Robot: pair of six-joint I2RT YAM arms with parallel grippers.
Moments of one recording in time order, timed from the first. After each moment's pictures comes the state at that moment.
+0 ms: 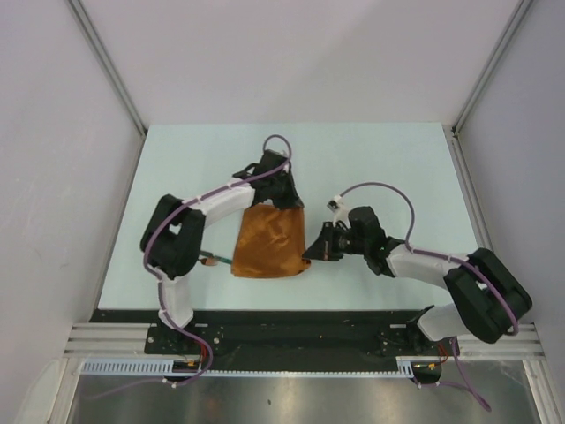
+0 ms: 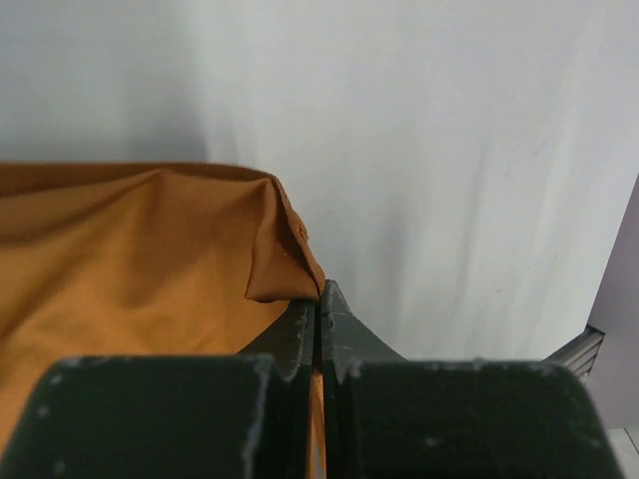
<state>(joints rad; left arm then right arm) -0.55 1.89 1.35 -0.31 0.19 -0.79 0.66 1.42 0.57 0.33 -0.54 0.75</state>
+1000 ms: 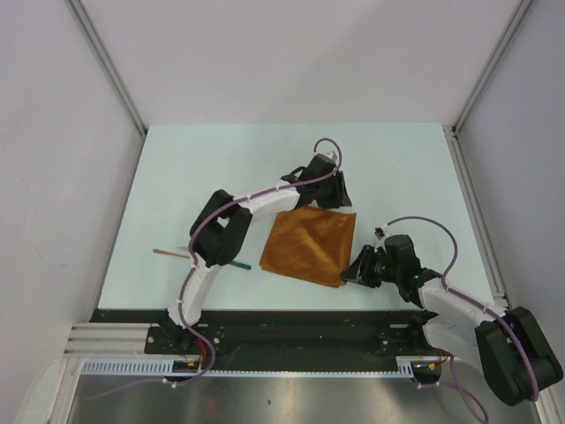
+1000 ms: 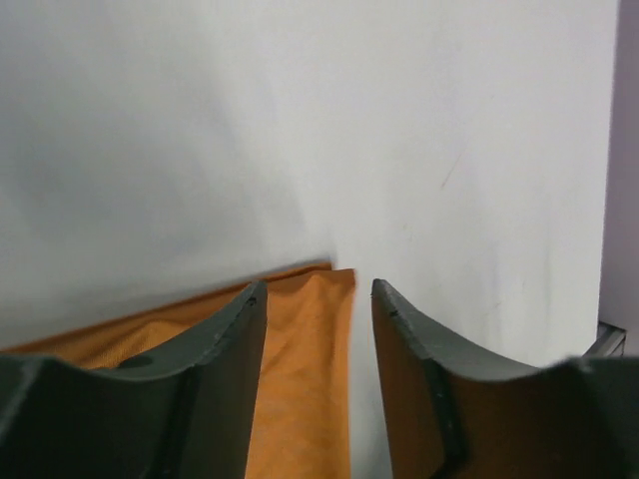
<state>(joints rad) -0.76 2.27 1.73 -0.20 0.16 -0.77 0.40 1.02 0.21 0.08 -0.42 0.80</state>
